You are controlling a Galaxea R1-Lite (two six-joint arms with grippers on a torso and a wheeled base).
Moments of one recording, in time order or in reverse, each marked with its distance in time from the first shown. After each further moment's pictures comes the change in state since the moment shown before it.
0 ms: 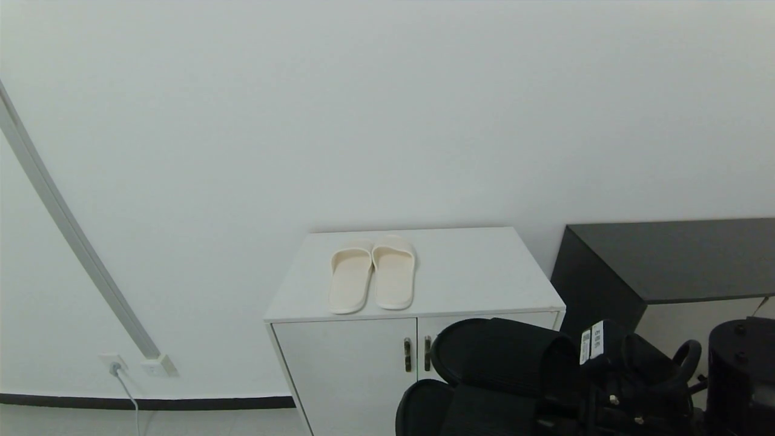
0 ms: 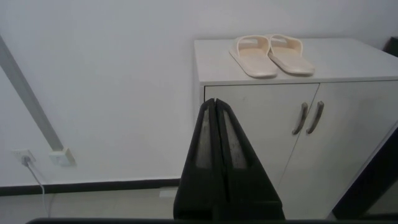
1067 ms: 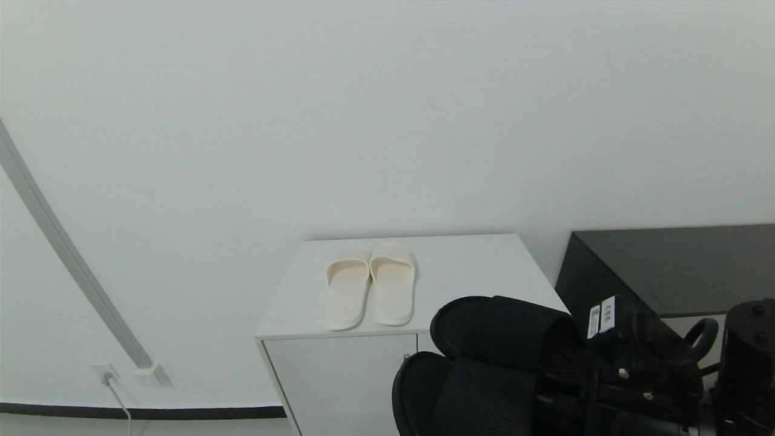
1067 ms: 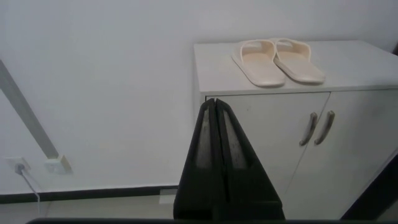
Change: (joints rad) left arm 0.000 0.000 0.000 0.000 -0.002 0.004; right arm -0.008 -0.016 -0.047 0.003 -0.024 0.007
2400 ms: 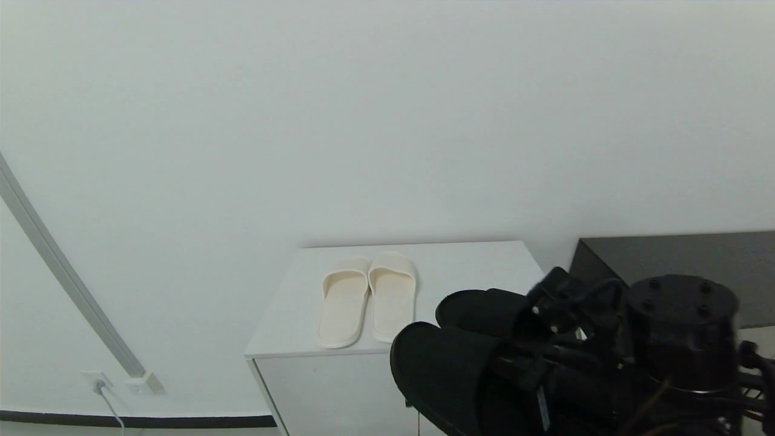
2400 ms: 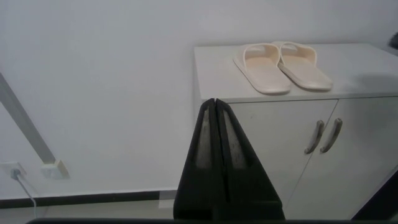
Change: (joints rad) left arm 0.000 0.000 0.000 0.000 0.000 0.000; right arm 0.010 0.111 -0.151 0.132 -0.180 0.117
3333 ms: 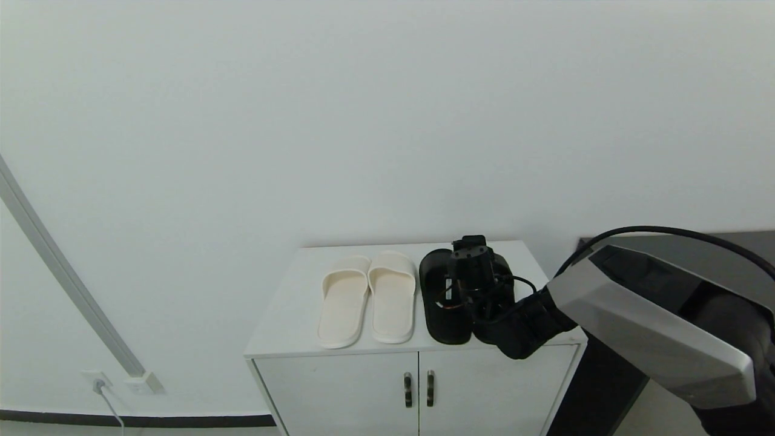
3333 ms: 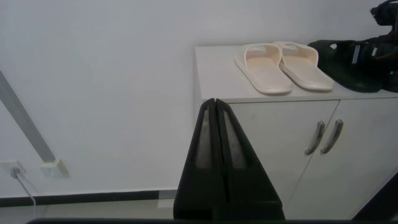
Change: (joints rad) left arm 0.000 0.000 0.000 0.000 0.004 -0.005; right arm -0.215 0.886 -0.894 0.006 -0.599 0.185
